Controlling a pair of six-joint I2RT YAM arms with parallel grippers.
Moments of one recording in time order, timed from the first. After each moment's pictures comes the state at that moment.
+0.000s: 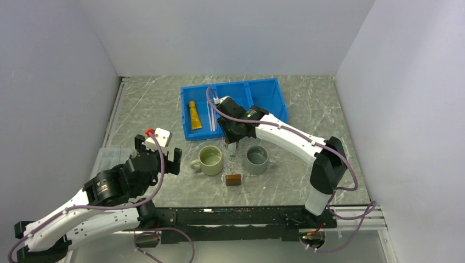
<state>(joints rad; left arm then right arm) -1.06 0.54 0.87 -0.81 -0.73 -0.25 0.88 1.73 1.54 -0.83 0.21 0.33</state>
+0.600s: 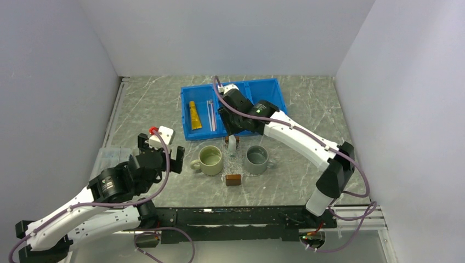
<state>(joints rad) -1.04 0.57 0.87 -0.80 -0.72 -0.25 0.88 1.68 1.65 -0.88 0.28 0.33</state>
